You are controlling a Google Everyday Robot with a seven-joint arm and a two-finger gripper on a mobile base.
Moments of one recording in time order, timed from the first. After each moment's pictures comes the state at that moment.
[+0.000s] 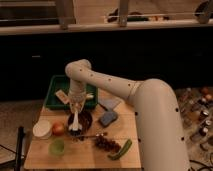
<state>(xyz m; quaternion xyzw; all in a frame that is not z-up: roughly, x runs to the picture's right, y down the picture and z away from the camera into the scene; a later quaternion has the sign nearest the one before) -0.154 0.126 0.798 -0.26 -0.41 -0.62 0.62</state>
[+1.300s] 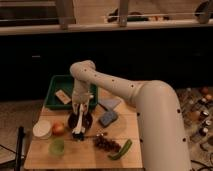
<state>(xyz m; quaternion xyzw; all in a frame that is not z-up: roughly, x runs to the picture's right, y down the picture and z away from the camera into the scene) -0.142 0.128 0.801 -0.27 -0.42 -0.60 0.62</state>
